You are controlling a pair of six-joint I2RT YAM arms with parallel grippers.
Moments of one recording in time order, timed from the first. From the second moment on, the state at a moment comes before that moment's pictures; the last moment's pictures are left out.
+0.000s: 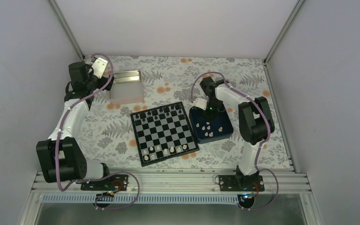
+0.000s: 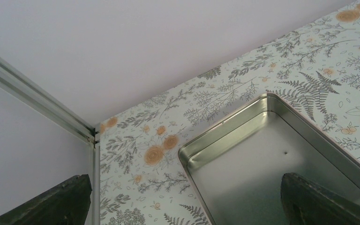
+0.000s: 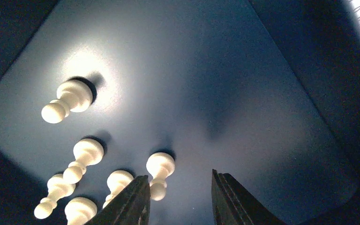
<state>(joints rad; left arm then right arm) 0.14 1.36 1.03 -0.11 0.21 0.46 0.39 1.92 1.36 -1.02 0.00 -0.71</state>
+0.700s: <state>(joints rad) 0.14 1.36 1.03 -0.11 0.22 0.46 0.38 1.92 1.33 -1.00 -0.03 -0.72</state>
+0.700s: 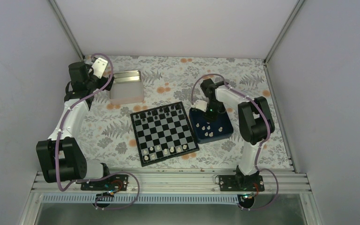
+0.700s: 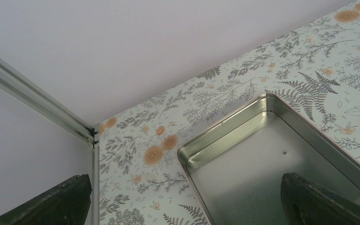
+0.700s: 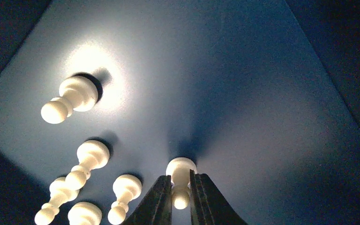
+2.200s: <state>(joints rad) 0.14 1.36 1.03 -0.11 0.22 0.46 1.09 2.05 1.64 -1.14 -0.07 -0.67</state>
